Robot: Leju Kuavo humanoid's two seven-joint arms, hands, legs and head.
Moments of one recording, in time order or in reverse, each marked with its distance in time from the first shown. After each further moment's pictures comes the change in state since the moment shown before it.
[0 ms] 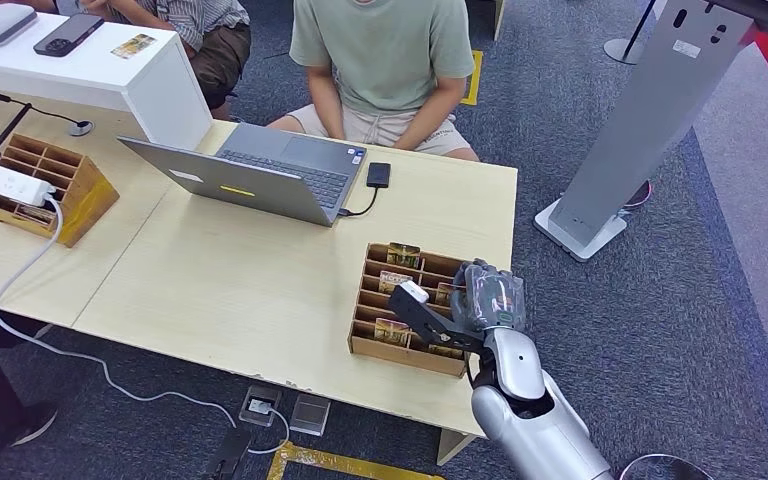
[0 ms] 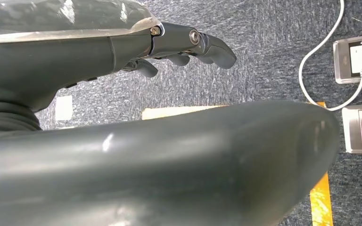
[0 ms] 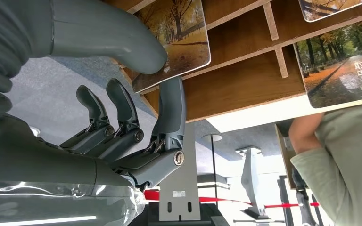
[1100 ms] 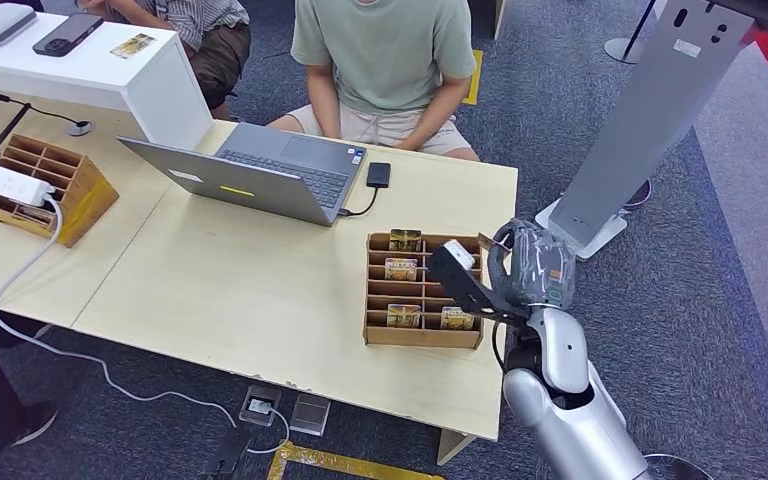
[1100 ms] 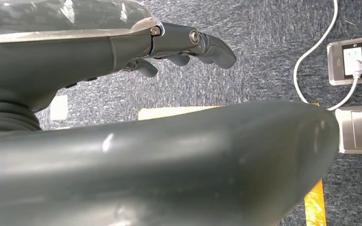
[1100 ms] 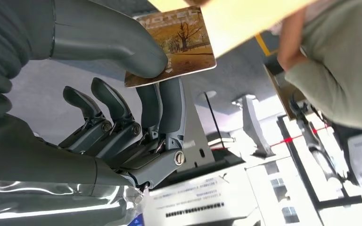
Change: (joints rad) left arm 0.002 0.000 0.000 0.000 0.011 0.003 -0.027; right arm -0.006 -0.070 -0.099 -0.201 0.013 -0.121 -0.012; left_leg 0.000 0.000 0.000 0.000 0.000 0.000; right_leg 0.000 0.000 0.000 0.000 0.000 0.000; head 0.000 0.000
